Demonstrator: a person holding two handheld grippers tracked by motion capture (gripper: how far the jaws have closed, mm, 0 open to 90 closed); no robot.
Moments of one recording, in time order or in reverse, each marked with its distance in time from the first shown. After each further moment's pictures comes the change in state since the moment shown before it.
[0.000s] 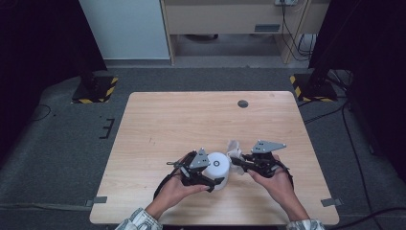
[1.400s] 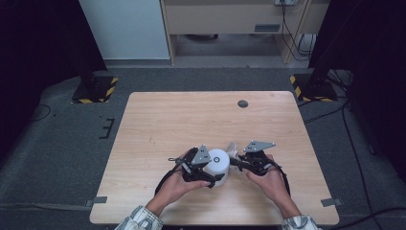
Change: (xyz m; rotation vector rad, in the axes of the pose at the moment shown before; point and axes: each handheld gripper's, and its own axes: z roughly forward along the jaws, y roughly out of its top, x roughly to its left) left arm 0.010 0.004 0.007 0.013 0.013 0.015; right arm -0.012 -0.017 0.030 0.091 -0.046 0.016
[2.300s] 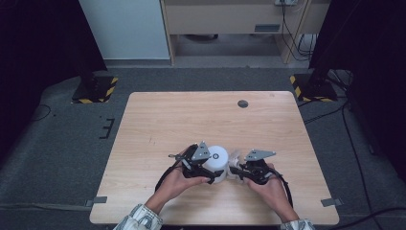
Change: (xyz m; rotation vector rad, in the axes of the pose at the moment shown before) left arm 0.010 0.003 0.003 0.013 0.014 -0.001; right arm 0.012 -0.024 0.002 0.051 0.000 0.032
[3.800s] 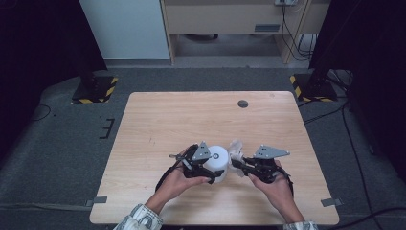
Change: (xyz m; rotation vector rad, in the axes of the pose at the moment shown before) left arm -0.001 0.000 0.002 -0.002 0.004 -0.006; right arm 0.008 0.021 -0.039 -0.213 0.028 -0.027
